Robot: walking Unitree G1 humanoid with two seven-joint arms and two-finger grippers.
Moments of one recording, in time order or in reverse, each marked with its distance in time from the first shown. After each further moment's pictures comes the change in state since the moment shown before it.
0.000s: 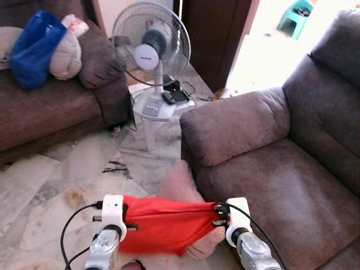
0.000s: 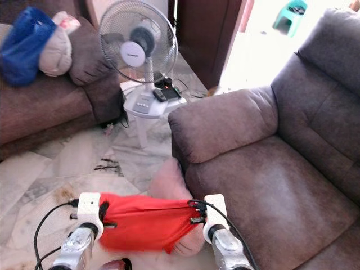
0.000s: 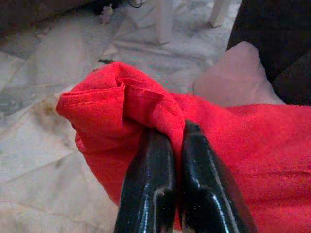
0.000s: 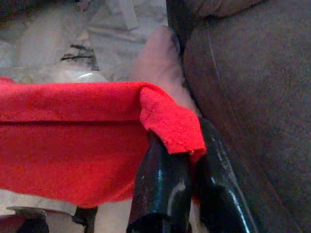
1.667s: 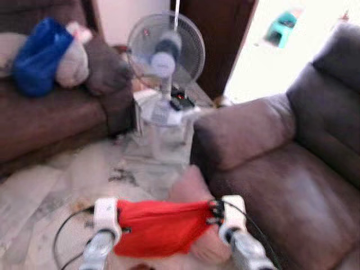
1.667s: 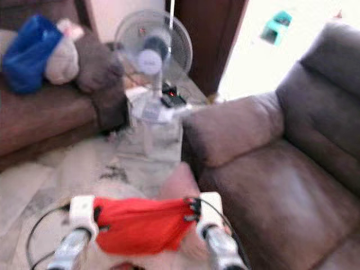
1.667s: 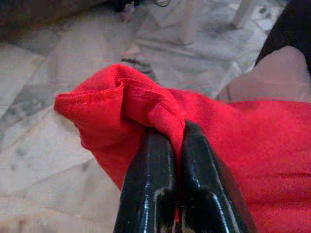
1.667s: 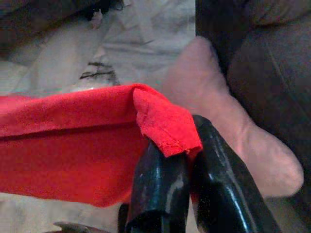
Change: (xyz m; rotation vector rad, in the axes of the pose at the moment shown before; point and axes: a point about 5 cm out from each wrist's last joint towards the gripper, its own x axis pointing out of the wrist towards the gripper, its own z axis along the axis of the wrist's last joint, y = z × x) left arm -0.003 0.015 -0.006 -0.034 0.027 0.068; right arm 0.005 0.016 0.004 0.059 -0.027 0.042
